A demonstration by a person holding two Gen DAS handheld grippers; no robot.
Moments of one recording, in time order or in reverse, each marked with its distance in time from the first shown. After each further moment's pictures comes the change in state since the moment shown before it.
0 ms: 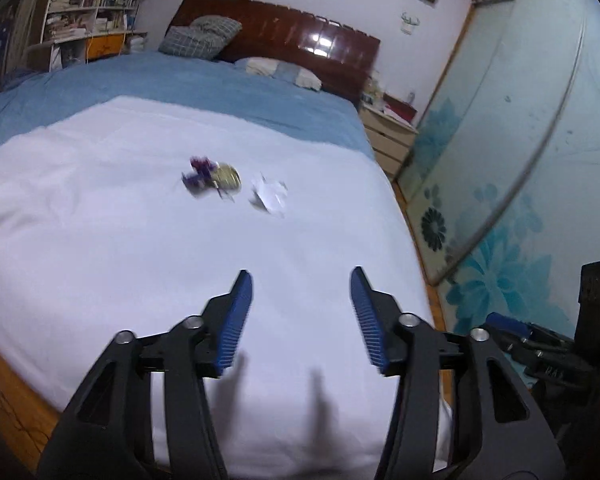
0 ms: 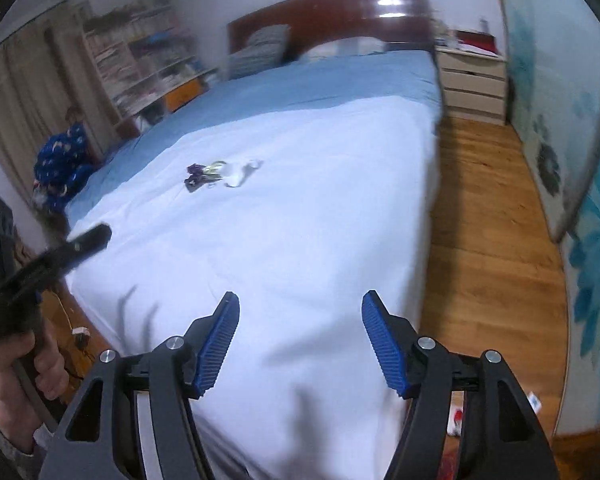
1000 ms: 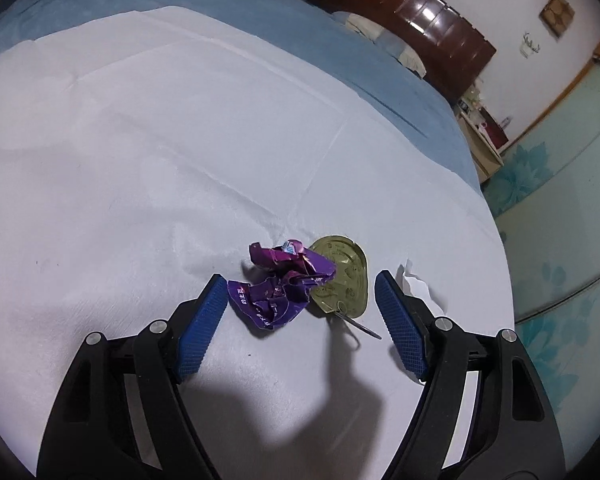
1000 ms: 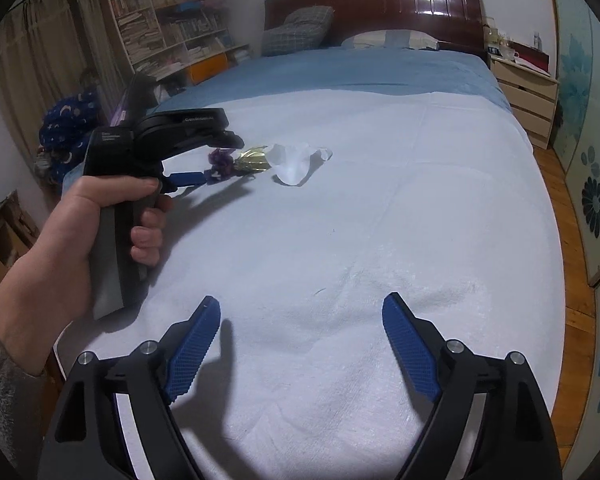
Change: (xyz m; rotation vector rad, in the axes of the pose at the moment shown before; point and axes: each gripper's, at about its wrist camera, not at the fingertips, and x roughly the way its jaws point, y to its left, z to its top) left arm 0.189 0.120 0.082 -0.333 0.174 0.126; right arm 0.157 0.079 0.032 -0.096 0.028 0.028
